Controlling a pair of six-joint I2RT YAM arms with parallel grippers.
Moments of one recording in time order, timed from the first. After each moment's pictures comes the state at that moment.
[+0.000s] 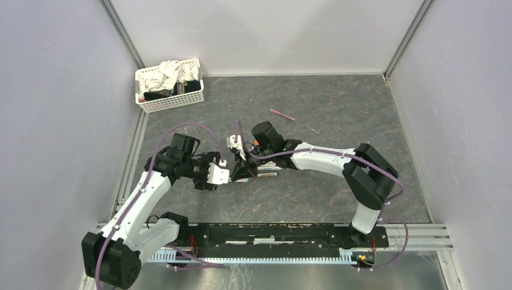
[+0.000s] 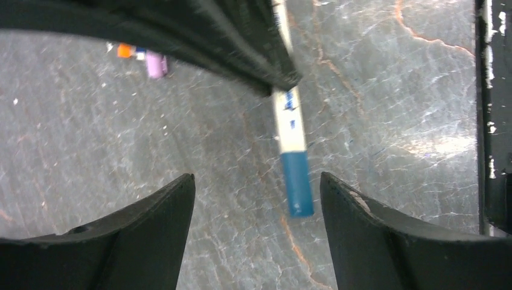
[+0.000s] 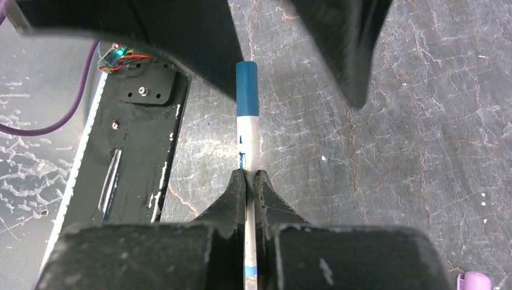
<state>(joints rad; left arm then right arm) -0.27 0.96 0.76 -0.89 0.64 1.42 0.91 1.77 1.12 0.04 -0.81 -0.25</state>
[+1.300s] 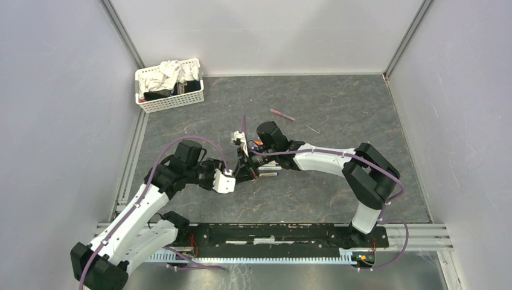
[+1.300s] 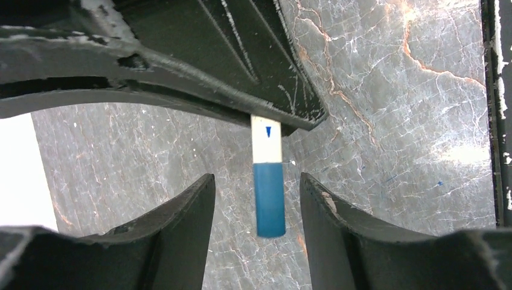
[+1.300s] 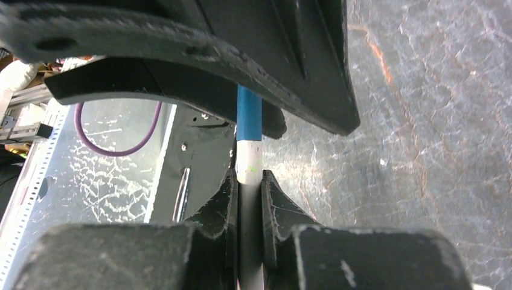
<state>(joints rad) -0.48 0.82 0.69 -0.76 0.53 1.27 0.88 1.77 1.07 0.21 -0.95 0.06</state>
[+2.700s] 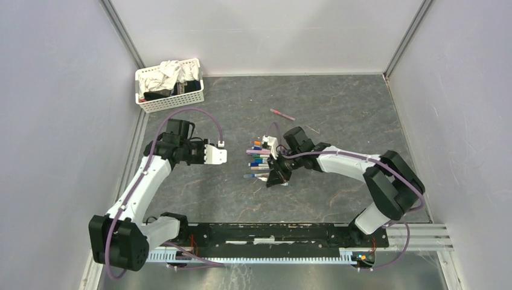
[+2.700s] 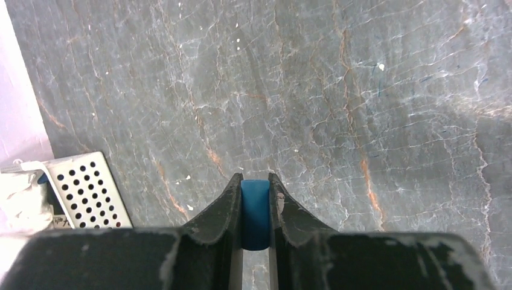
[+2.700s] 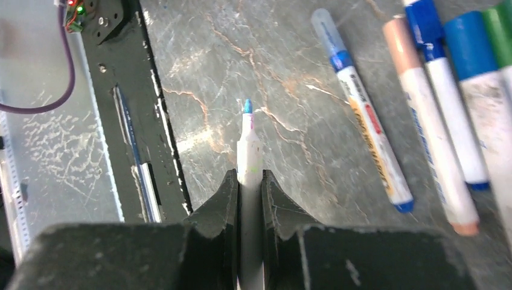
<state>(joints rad) -0.18 1.11 0.86 -0.78 0.43 1.44 0.71 1.61 0.85 -0.16 -0.77 -0.04</state>
